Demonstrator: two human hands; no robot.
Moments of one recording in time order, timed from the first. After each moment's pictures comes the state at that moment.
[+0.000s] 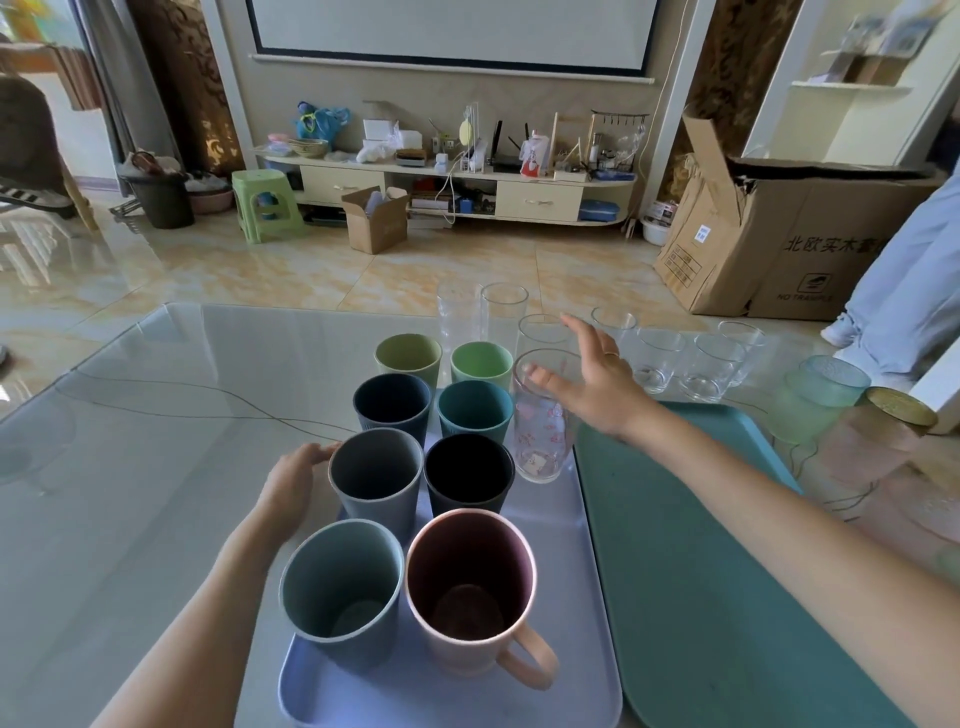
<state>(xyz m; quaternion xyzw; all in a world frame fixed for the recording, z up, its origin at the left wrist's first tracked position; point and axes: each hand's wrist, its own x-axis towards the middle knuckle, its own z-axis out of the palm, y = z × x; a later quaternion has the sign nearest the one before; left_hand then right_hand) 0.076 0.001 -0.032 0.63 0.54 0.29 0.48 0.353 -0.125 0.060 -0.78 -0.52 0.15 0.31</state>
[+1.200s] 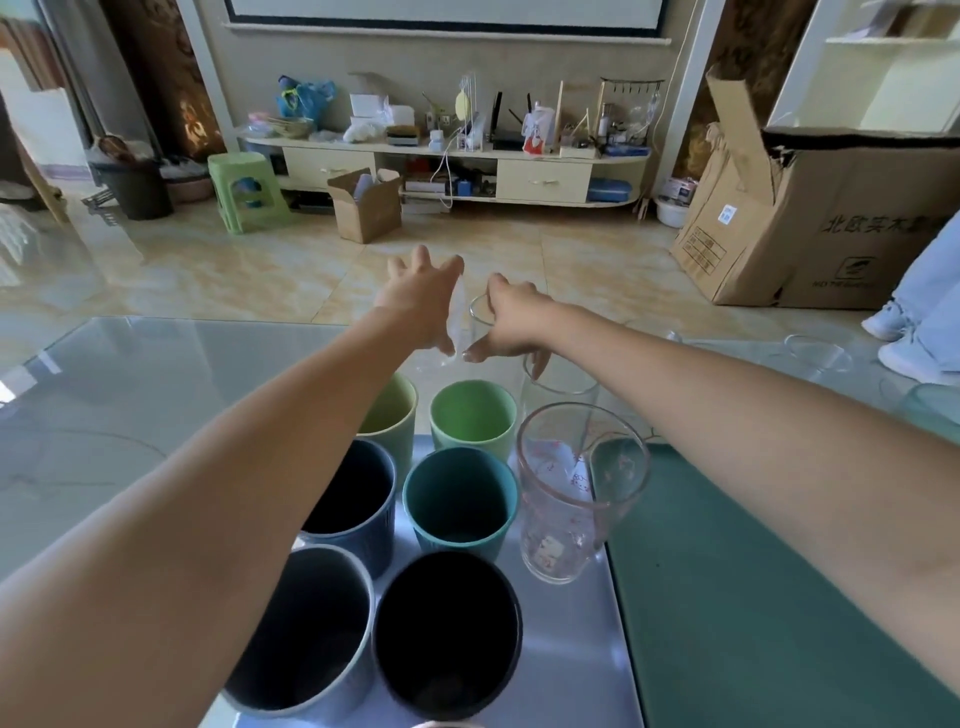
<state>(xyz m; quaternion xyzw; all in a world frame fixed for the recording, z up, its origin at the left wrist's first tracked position) 0.299 0.154 0.060 0.91 0.41 0.05 -0.02 0.397 0.070 0.072 -0.82 -0.52 0.18 0.13</state>
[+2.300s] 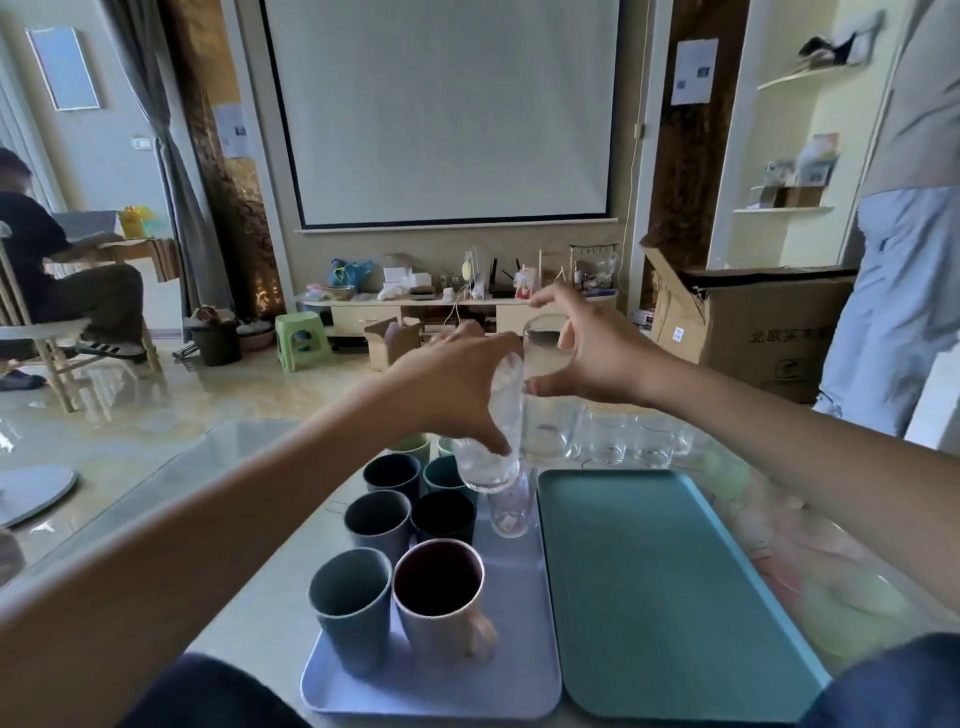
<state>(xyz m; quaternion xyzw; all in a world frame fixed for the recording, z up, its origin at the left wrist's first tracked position) 0.158 -0.179 0.230 0.95 0.28 0.11 0.00 0.318 -0.257 0.232 -0.71 -0.63 -0.02 0.30</state>
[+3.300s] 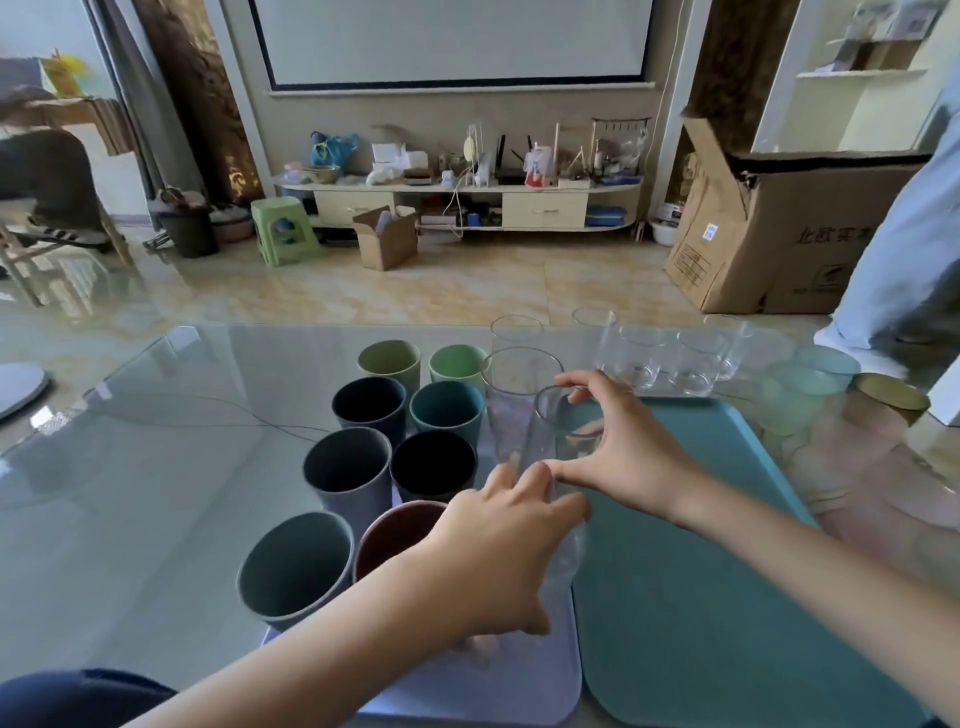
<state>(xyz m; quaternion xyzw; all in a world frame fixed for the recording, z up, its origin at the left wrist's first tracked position) 0.183 -0.183 0.061 0.98 0.20 -0.03 0.01 0.355 -0.210 0.049 -0.72 -0.57 0.13 0.37</state>
